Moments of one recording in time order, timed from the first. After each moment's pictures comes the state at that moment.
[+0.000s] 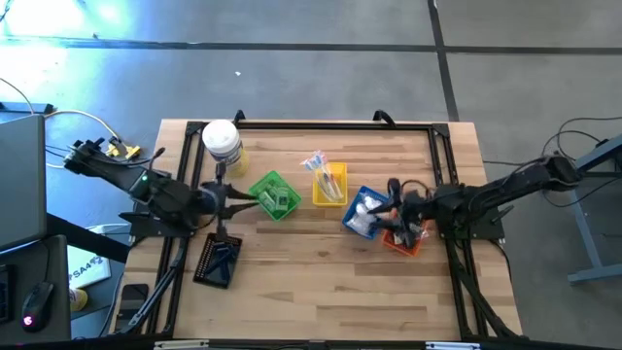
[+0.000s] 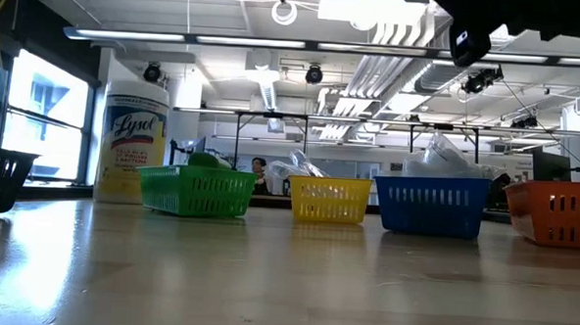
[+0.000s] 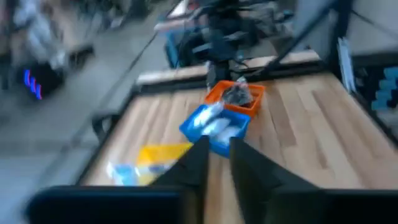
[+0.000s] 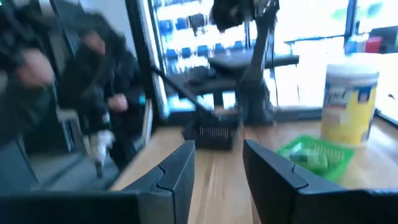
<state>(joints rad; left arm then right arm) -0.42 0.83 0.93 -0.36 -0.59 -0.02 0.25 0.84 0.31 0.56 0.08 0.13</state>
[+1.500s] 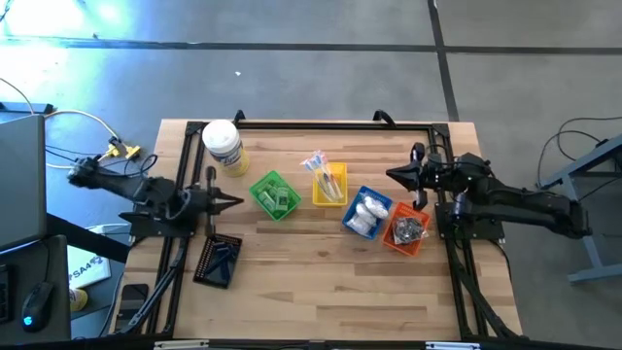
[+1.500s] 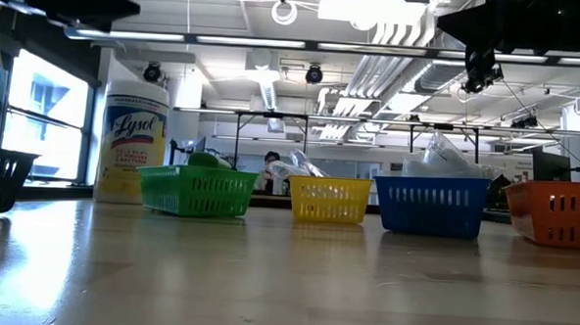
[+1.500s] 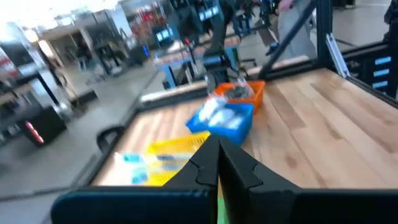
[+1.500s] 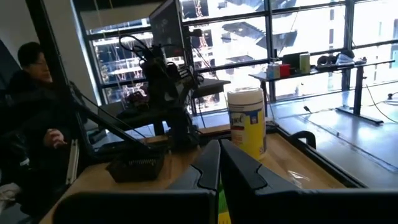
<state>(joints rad) -0.36 0.30 0.36 -0.10 -0.45 0.25 -0.31 0.45 0.31 0.27 -0.21 0.16</state>
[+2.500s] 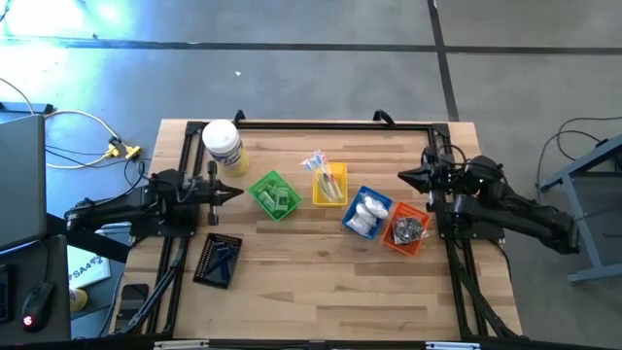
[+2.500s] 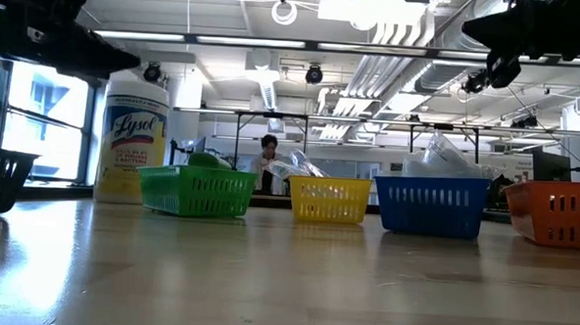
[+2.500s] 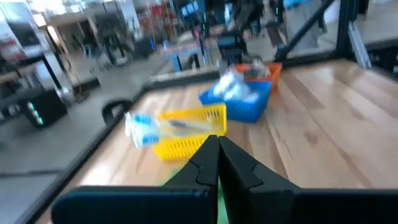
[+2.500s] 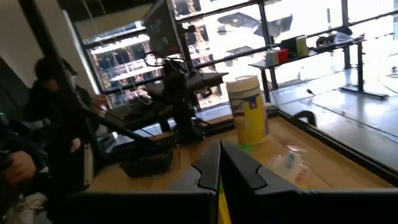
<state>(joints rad) 0.19 0.01 0.14 -0.16 0.06 0.21 -0.43 0.23 0.30 -0.01 -0.31 0.28</state>
